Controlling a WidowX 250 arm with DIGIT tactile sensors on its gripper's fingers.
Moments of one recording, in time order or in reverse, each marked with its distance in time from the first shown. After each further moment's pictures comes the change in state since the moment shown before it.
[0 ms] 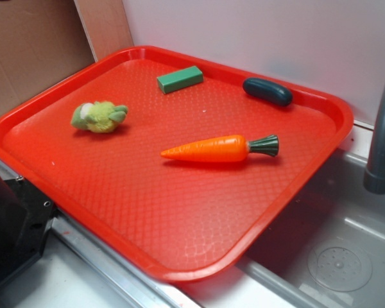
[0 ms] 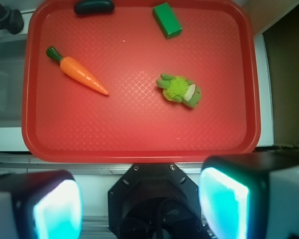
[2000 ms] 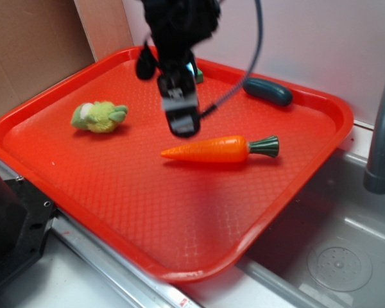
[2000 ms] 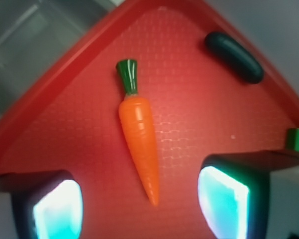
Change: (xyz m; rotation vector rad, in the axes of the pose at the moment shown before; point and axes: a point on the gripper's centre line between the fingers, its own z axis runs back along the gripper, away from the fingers) arm 0.089 -0.091 -0.147 0.042 -0.026 -0.744
